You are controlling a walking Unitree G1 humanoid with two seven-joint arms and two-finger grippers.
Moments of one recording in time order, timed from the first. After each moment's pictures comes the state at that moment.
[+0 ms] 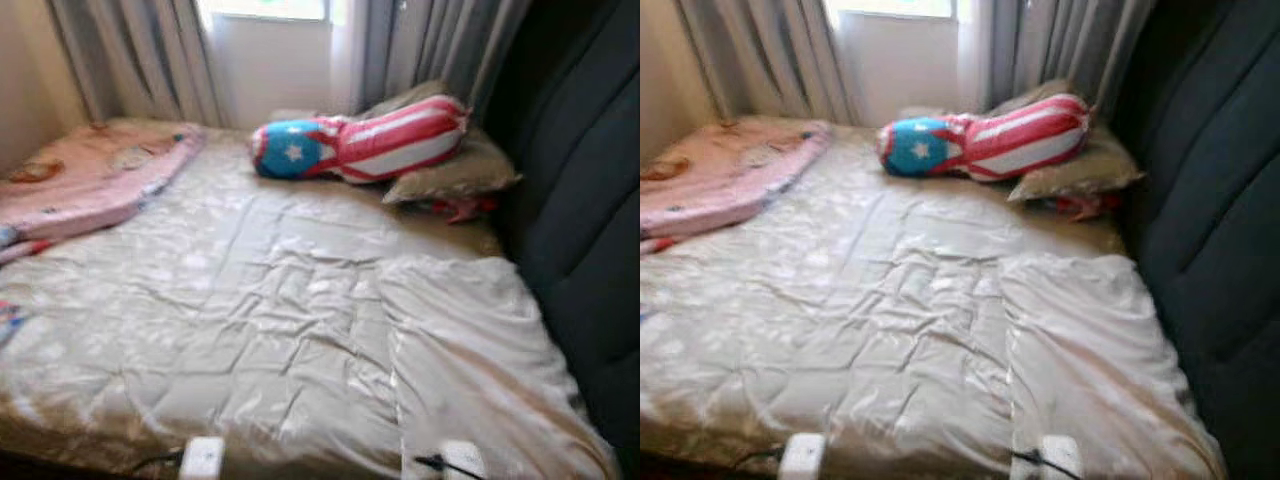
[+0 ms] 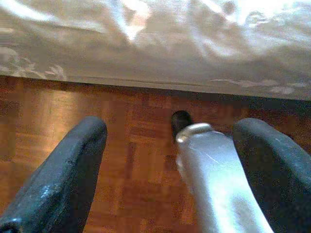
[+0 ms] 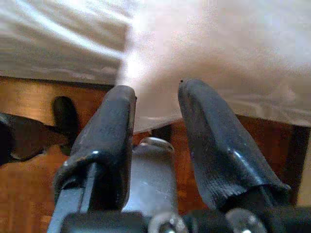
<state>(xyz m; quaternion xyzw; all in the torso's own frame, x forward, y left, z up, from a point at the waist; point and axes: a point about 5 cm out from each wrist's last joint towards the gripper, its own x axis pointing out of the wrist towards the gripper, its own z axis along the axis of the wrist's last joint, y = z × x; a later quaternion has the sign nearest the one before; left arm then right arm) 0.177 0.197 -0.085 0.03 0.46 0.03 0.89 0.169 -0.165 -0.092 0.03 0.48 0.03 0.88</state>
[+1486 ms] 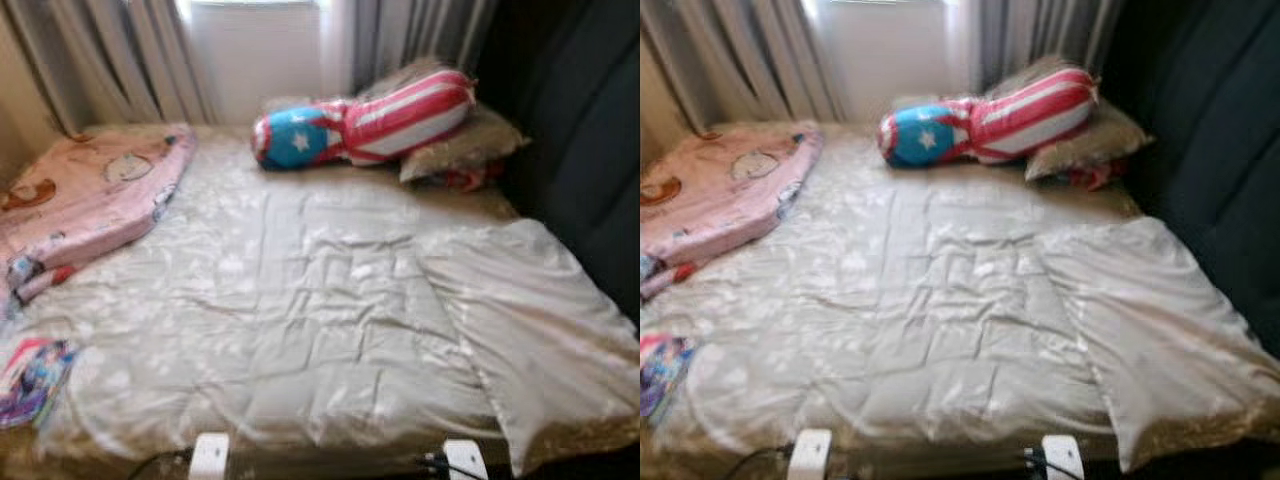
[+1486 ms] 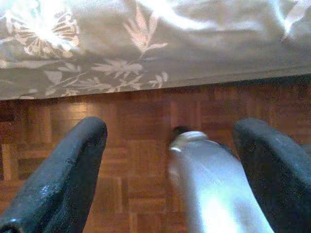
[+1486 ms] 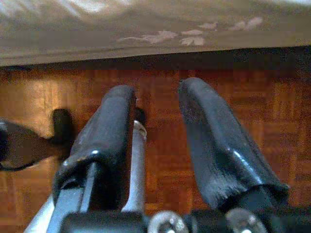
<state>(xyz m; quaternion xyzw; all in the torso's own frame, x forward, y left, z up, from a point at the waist) 0.178 0.185 -0.086 0.02 0.46 0.02 0.89 0.157 -0.176 -0.096 0.02 0.49 0.01 0.87</state>
